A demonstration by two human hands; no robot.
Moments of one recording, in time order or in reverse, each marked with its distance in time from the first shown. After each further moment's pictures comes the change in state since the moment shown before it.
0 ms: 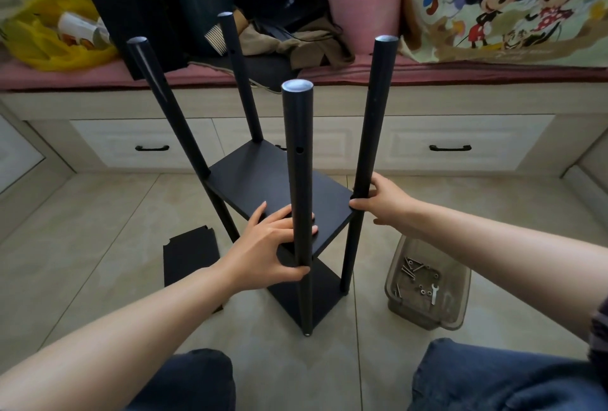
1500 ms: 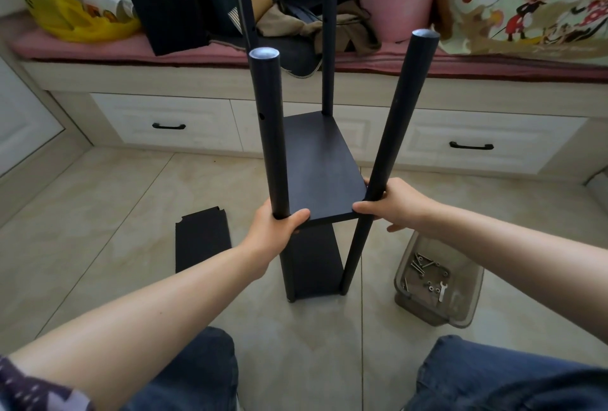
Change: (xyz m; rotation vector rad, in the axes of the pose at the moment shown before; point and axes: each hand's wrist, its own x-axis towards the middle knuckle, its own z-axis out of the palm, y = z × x) left_hand 0.008 0.014 0.012 -0.859 0.386 -0.757; right_hand -0.018 -0.011 0.011 -0.331 -0.104 -0.025
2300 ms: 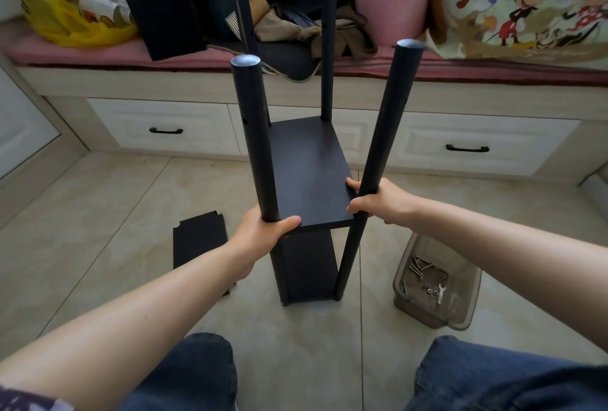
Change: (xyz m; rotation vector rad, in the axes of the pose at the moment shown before) left_hand 0.010 -0.006 -0.021 0.051 -0.071 -0.042; right_hand -0.003 -0.022 0.001 0.049 -0.069 -0.065
